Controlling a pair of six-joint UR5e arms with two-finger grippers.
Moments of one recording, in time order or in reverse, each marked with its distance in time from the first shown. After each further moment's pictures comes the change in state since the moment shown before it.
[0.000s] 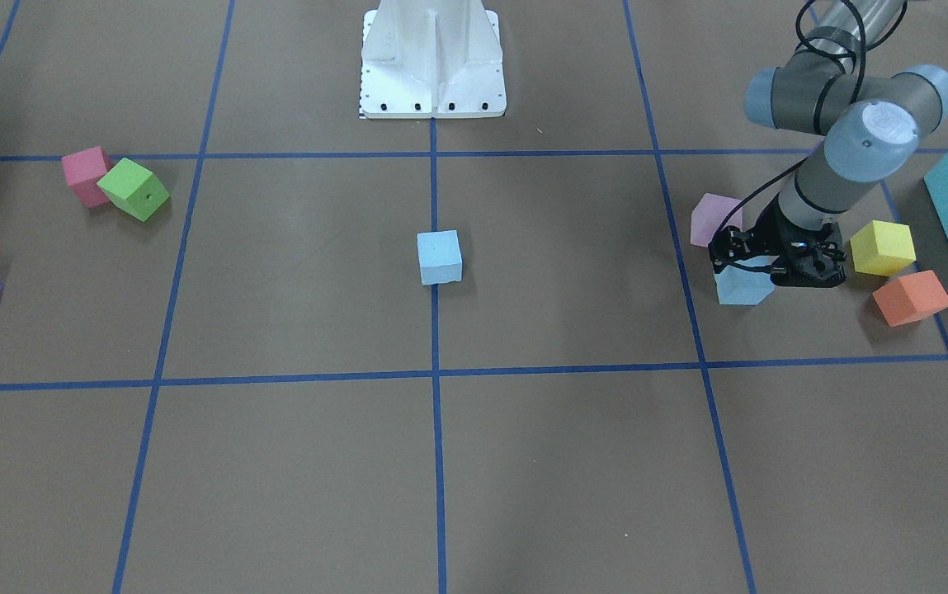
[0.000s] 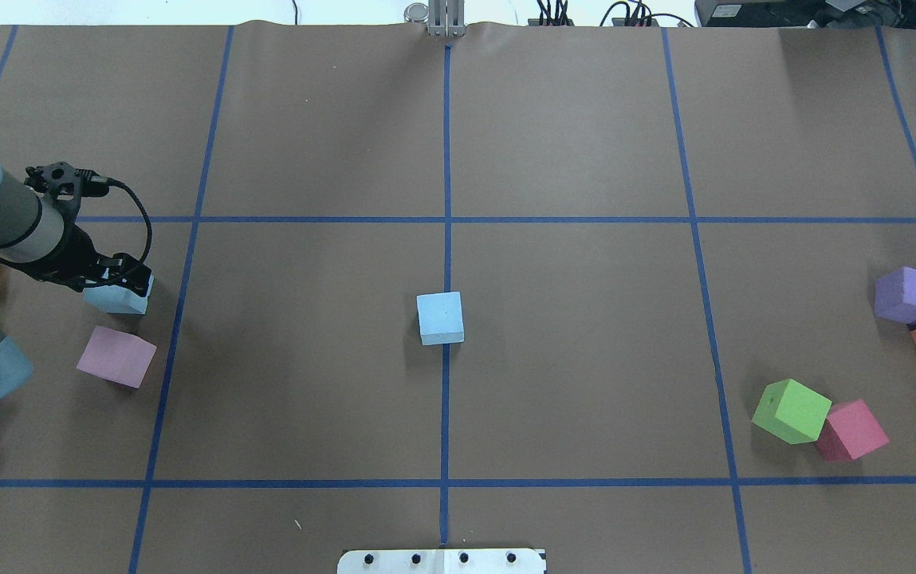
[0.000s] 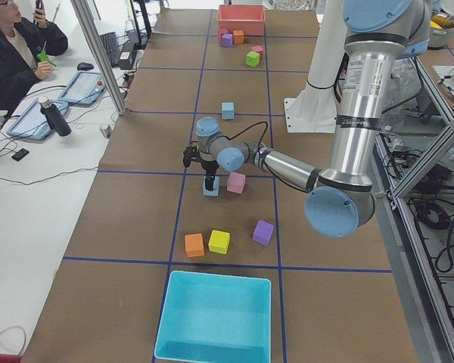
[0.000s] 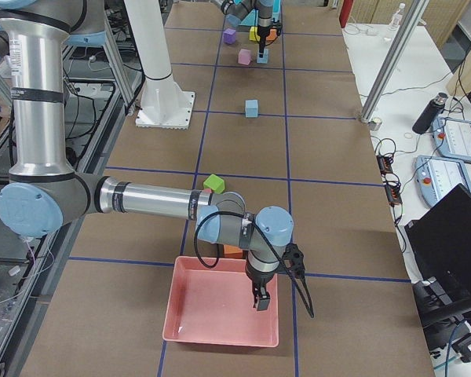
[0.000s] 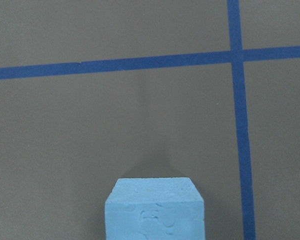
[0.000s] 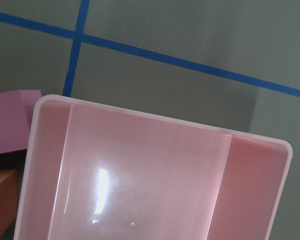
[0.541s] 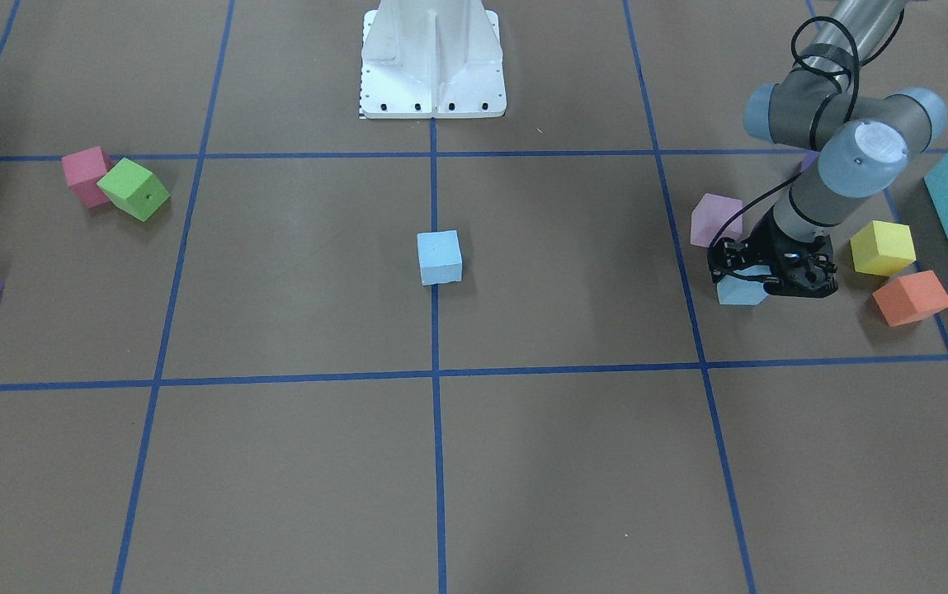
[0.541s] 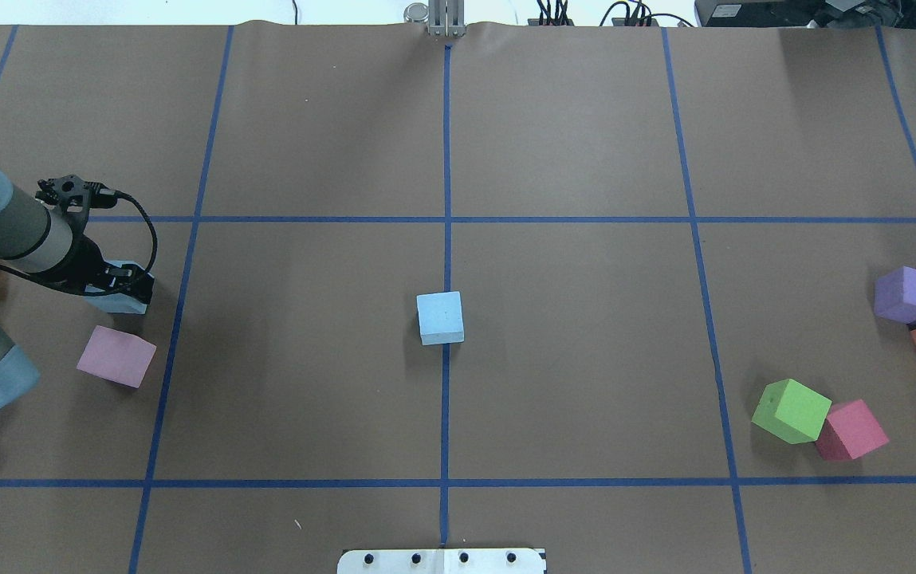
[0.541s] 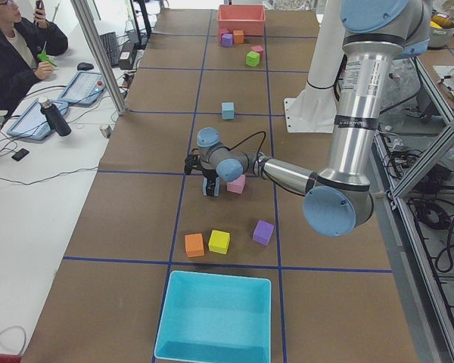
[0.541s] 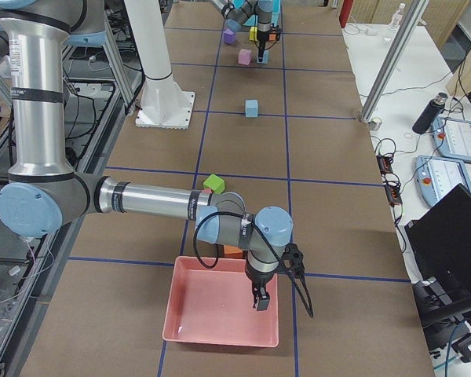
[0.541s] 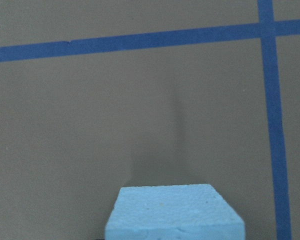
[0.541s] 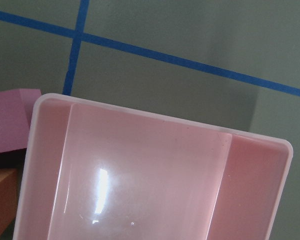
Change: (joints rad) left arm 0.014 -0.002 0.062 -0.103 -0.003 -0.010; right arm 0.000 -0.002 0.000 0.005 0.001 0.001
